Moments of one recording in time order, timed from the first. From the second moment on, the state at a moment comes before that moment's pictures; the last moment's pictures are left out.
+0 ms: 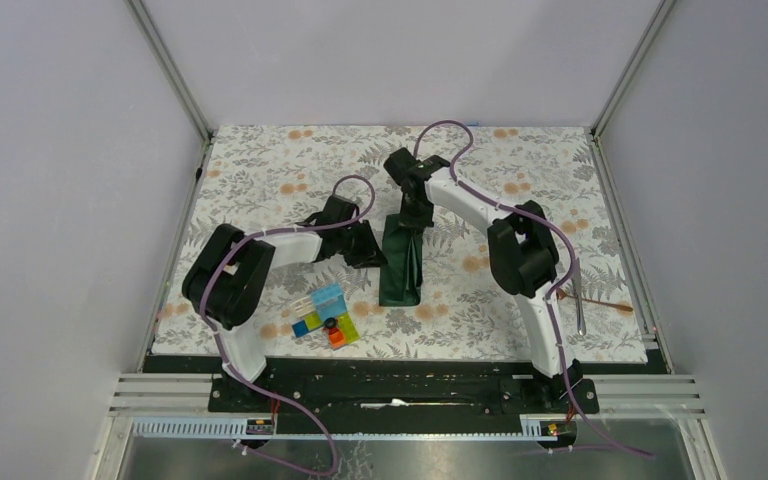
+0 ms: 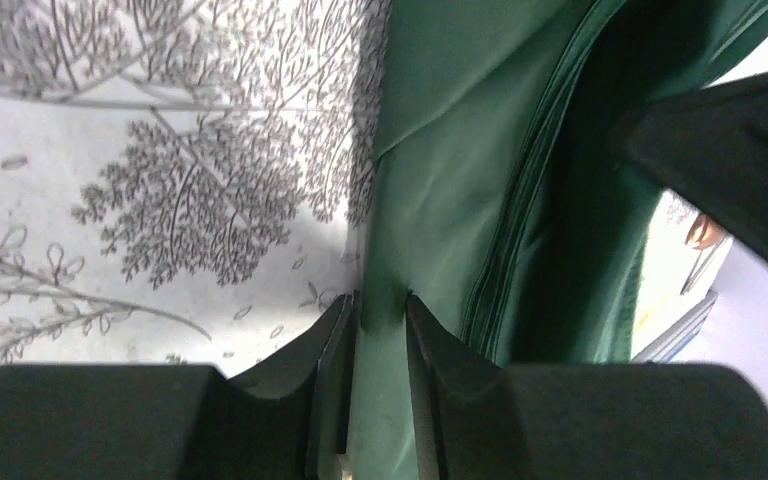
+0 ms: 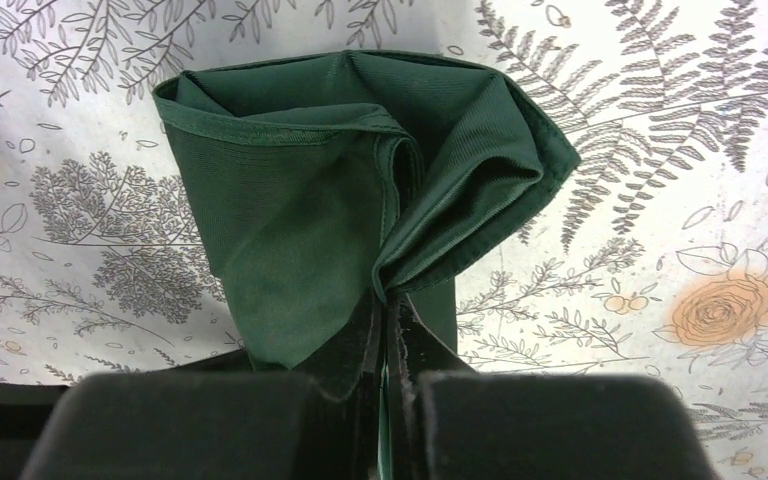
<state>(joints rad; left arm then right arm) -0.49 1.80 0.93 -0.05 0.37 -0.78 0.63 2.22 1.89 -0.99 0.17 0.76</state>
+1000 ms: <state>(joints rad) -0.50 1.87 0.99 0.00 0.34 -0.77 0.67 2.34 2.00 -0.96 0.12 0.80</state>
